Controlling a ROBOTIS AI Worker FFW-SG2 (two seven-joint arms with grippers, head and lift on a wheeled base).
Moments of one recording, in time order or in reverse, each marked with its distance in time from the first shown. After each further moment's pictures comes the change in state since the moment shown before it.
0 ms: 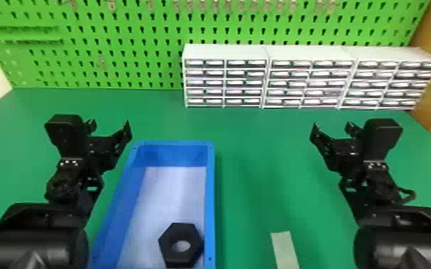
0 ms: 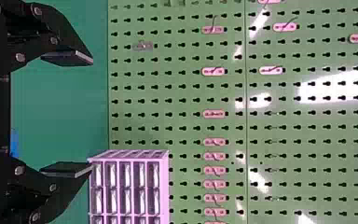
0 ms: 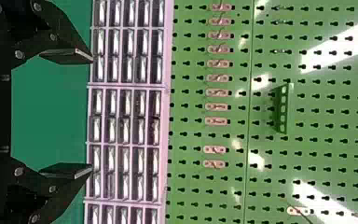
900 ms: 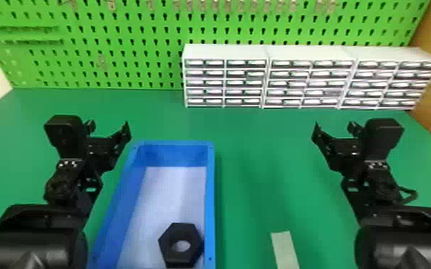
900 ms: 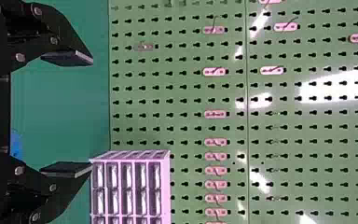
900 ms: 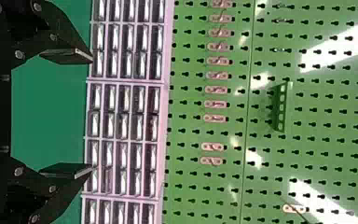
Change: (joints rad) left arm 0.005 0.000 0.006 -0.004 -0.006 0.001 -0.001; right arm 0.000 0.006 -0.010 0.000 0.026 -0.007 0.000
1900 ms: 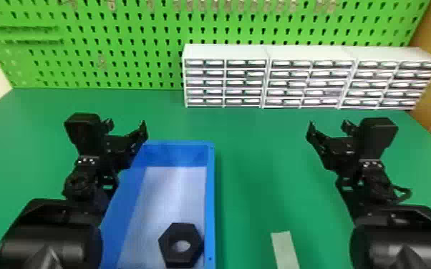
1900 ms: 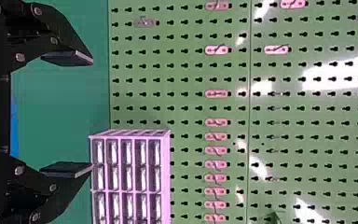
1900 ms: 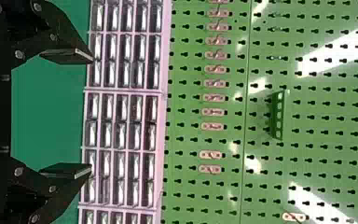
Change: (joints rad) left arm -0.024 0.000 -0.071 0.022 0.027 -0.003 0.012; right arm -0.003 0.004 0.019 0.000 -0.007 -0.003 0.001
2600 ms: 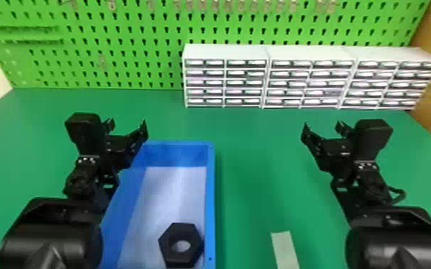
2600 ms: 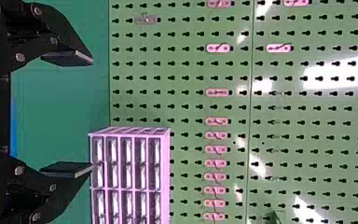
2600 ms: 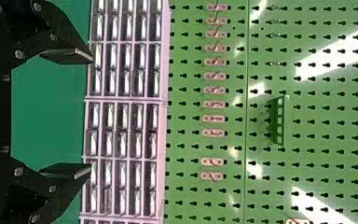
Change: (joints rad) left arm -0.019 0.000 0.000 0.036 0.009 -0.016 -0.018; right arm 0.003 0.006 0.018 0.008 -0.012 -0.013 0.011
